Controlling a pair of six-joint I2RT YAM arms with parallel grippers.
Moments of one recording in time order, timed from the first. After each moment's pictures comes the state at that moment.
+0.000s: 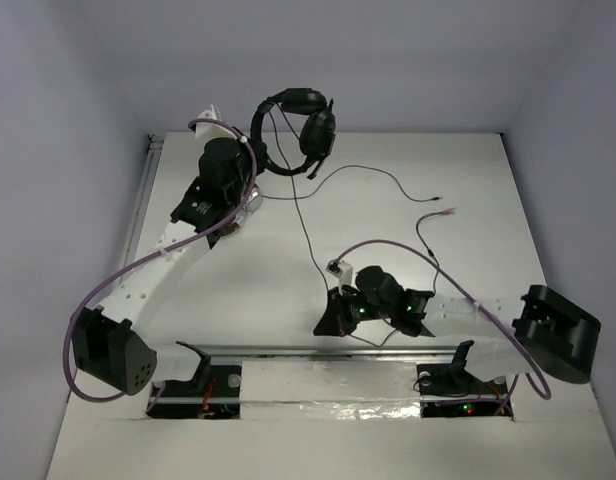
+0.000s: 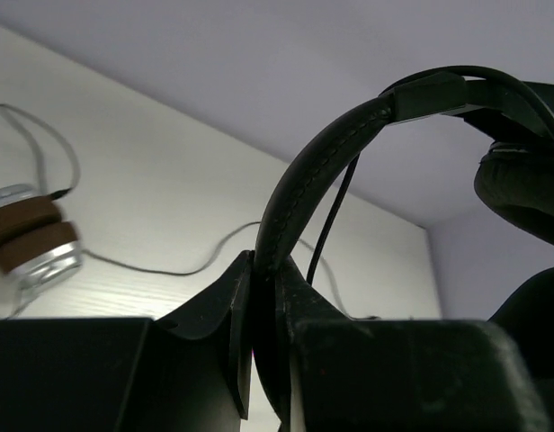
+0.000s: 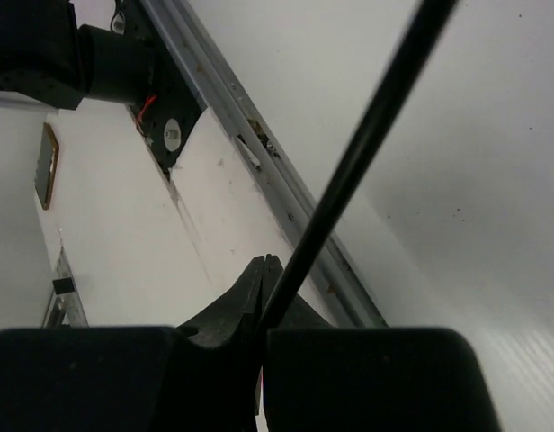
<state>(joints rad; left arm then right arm) -0.45 1.29 1.22 -0.05 -0.29 -0.74 1.00 1.34 0.46 0.38 -0.42 0.74</state>
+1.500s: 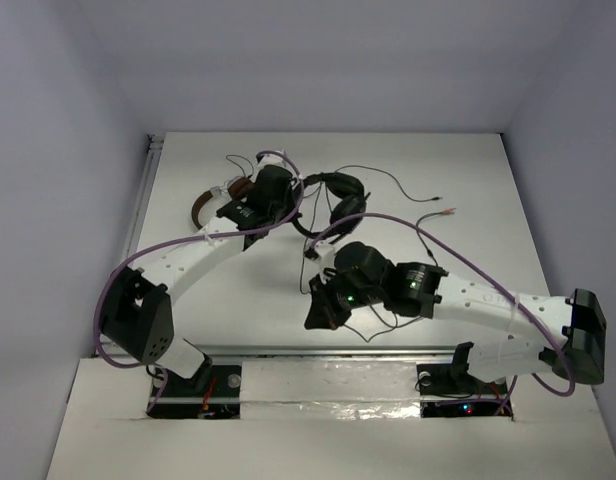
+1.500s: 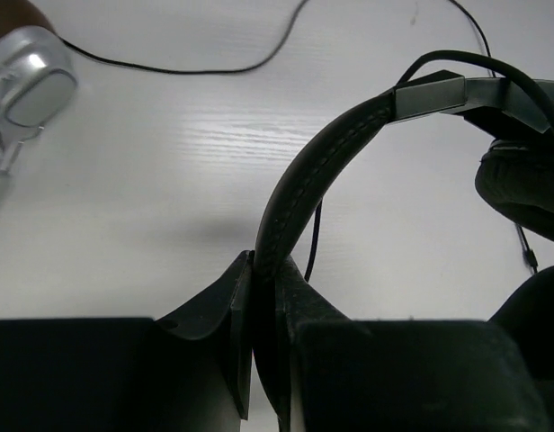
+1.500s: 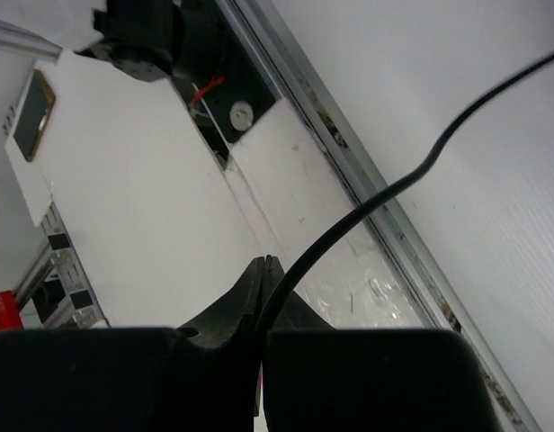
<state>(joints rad) -0.58 1.48 1.16 -0.30 -0.22 -0.59 1.15 1.23 1.00 -0.42 -0.29 0.58</state>
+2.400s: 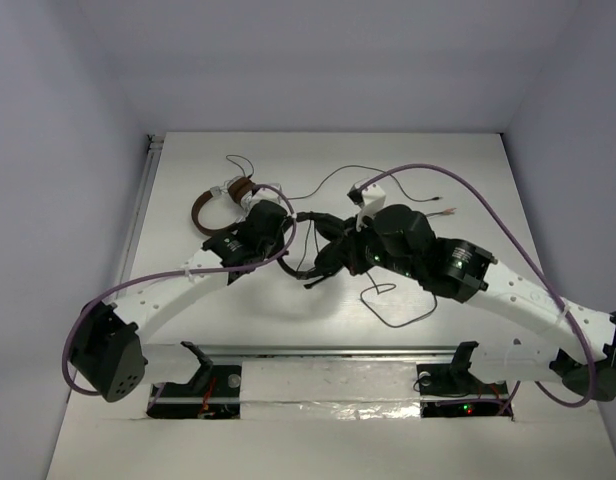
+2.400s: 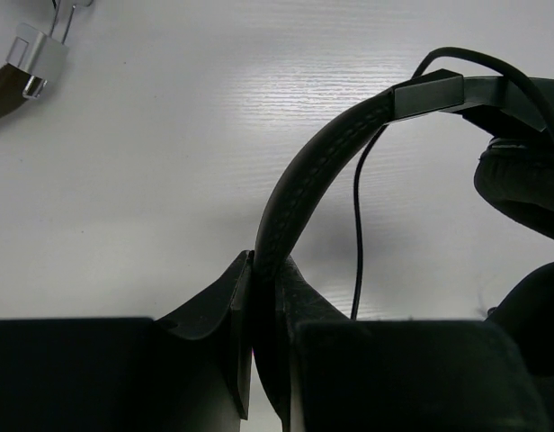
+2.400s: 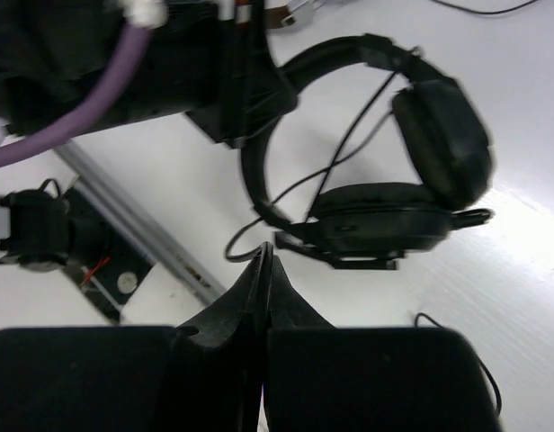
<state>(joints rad) -0.70 1.28 0.92 -0.42 -0.32 -0.55 1.05 1.14 1.23 -0.55 0.17 0.44</state>
